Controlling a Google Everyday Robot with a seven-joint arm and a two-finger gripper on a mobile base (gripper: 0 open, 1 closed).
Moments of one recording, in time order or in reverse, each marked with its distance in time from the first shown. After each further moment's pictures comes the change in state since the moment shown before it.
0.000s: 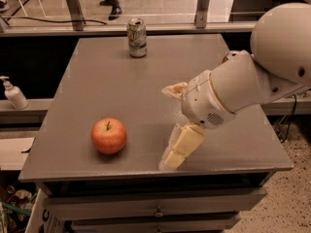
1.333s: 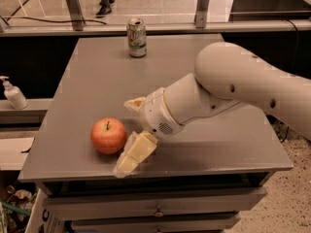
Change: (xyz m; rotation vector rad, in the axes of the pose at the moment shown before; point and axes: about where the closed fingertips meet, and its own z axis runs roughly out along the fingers) arm -0.045 0.004 0.092 -0.118 -0.176 0.054
